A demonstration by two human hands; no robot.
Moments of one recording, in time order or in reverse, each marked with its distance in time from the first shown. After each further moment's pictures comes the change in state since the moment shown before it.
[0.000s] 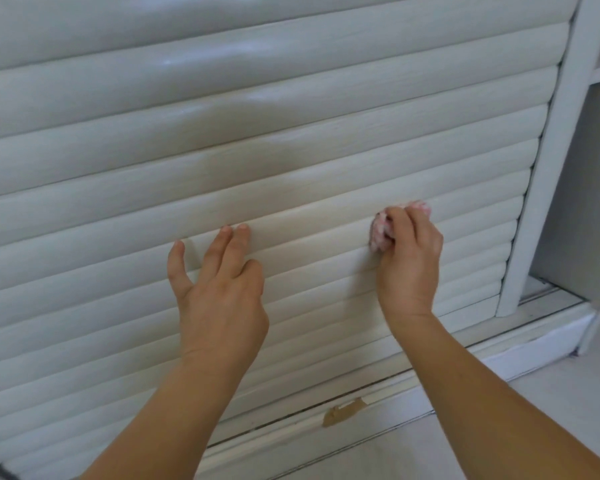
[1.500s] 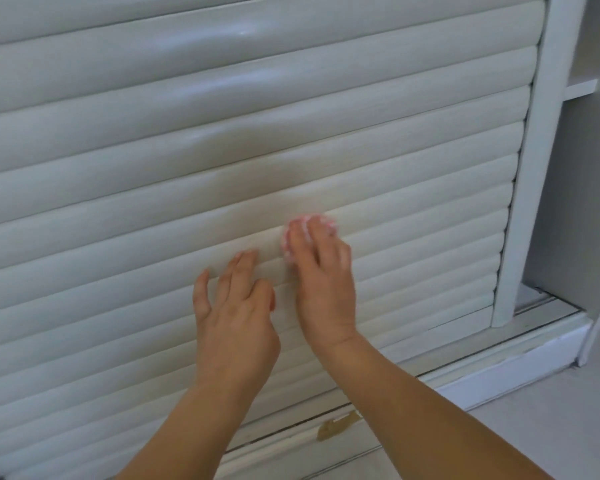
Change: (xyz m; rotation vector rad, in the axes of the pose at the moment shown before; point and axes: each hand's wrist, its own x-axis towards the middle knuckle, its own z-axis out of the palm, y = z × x) left_hand -0.005 0.026 0.004 -0.206 -0.018 -0.024; right_hand -0.025 -0.080 0.019 0.117 0.035 -0.274
